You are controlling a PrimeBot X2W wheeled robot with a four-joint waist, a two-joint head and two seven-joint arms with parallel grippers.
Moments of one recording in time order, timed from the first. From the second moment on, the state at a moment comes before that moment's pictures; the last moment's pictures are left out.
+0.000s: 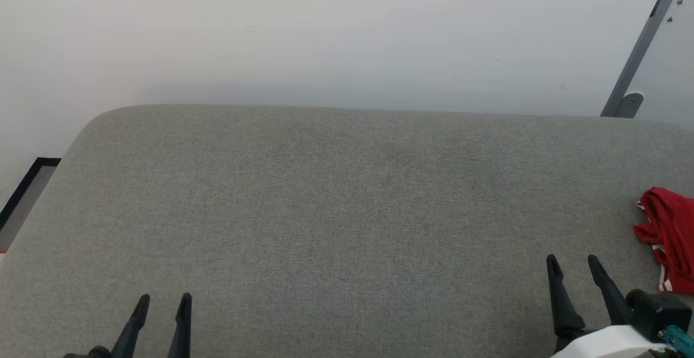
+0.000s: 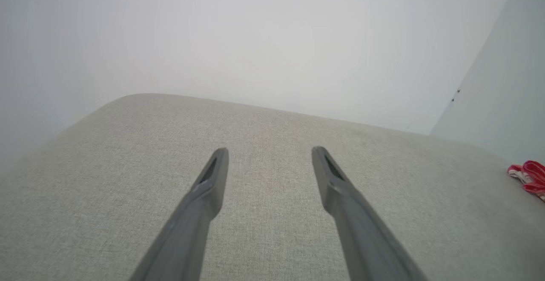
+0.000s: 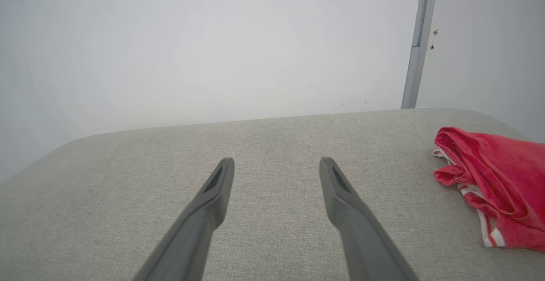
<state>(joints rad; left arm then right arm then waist) 0.23 0.26 -0.07 0.04 -0.44 -0.13 -0.26 0.09 -0.08 -0.07 0.15 0.26 0.13 -0.16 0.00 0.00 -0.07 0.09</state>
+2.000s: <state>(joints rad) 0.07 0.15 0.01 0.17 -1.08 -0.13 -0.07 0.01 -0.06 -0.09 0.22 0.99 0.13 -0.01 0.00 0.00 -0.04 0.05</state>
